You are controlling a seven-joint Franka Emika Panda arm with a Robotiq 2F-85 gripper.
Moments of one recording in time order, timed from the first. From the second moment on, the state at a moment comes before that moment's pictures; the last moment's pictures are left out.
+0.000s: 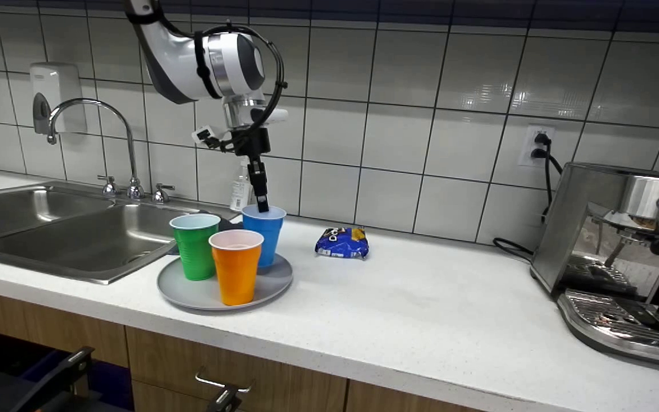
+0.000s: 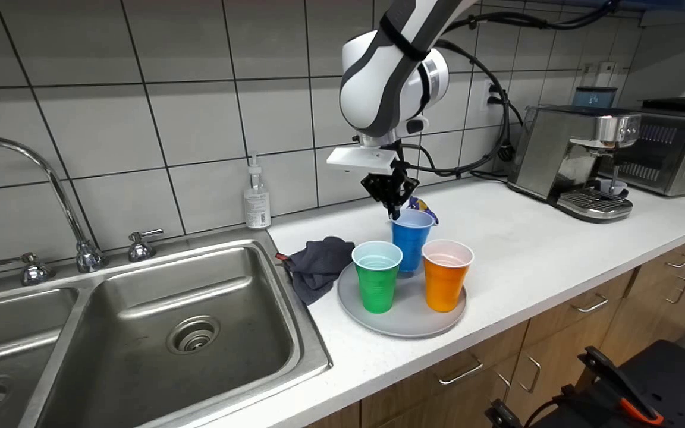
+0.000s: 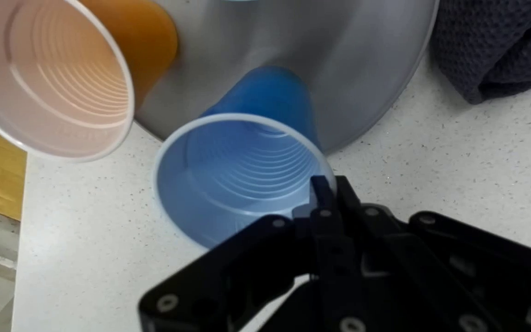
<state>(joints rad) 0.19 0.33 -0.11 -2.07 -0.28 2.35 1.33</state>
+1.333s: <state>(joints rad) 0.20 0.36 -0.11 -2.06 -0.28 2.35 1.37</state>
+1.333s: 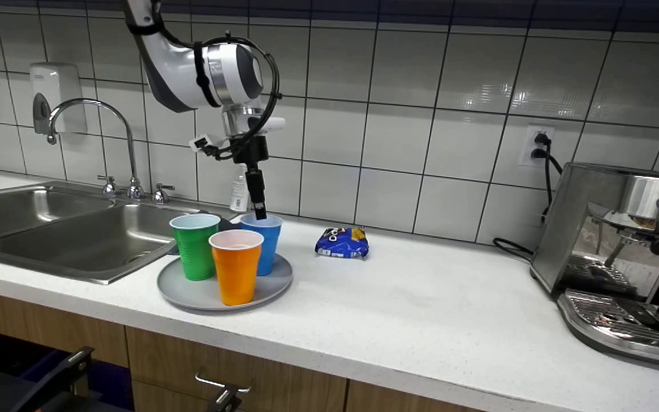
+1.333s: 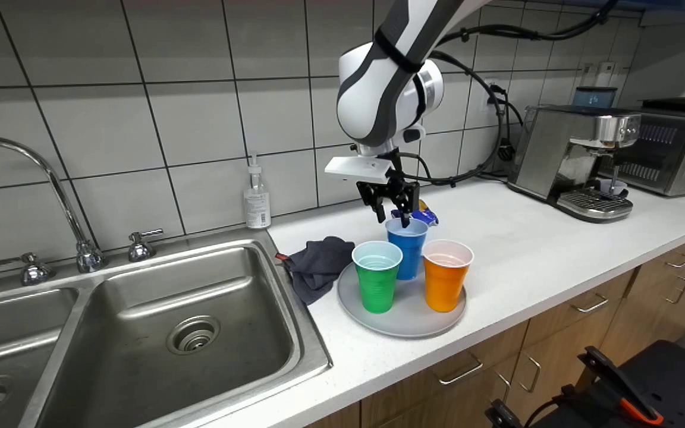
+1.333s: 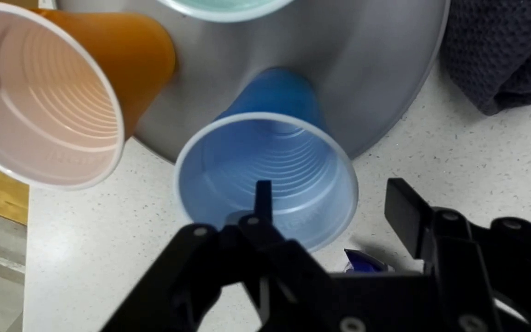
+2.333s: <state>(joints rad) 0.17 0.24 -0.11 -2.11 -0.28 2.40 1.29</state>
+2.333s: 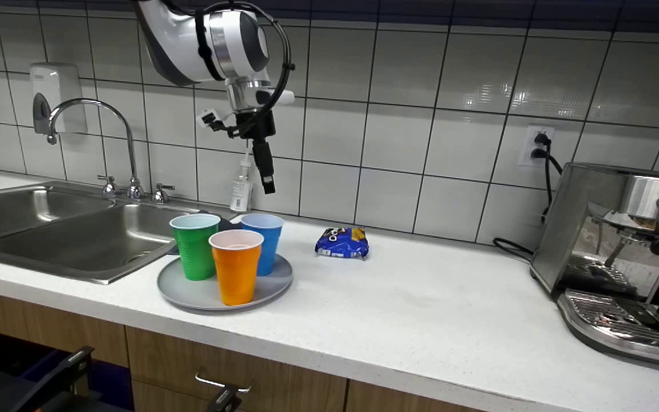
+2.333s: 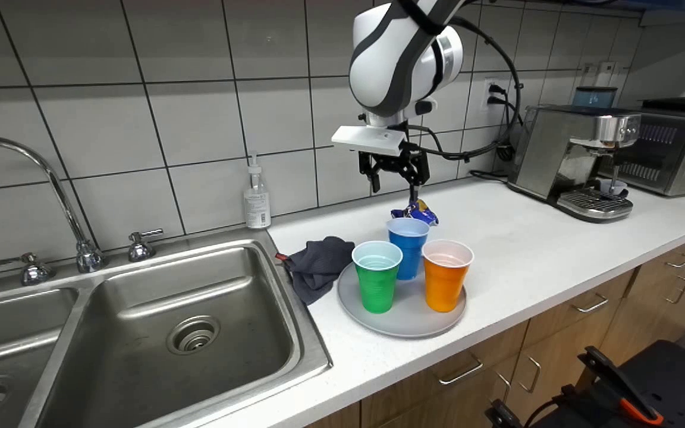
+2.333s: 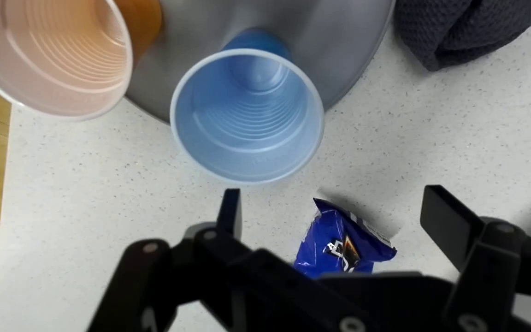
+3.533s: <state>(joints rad) 0.04 -0.04 -0.11 -2.40 -0.03 2.52 0.52</state>
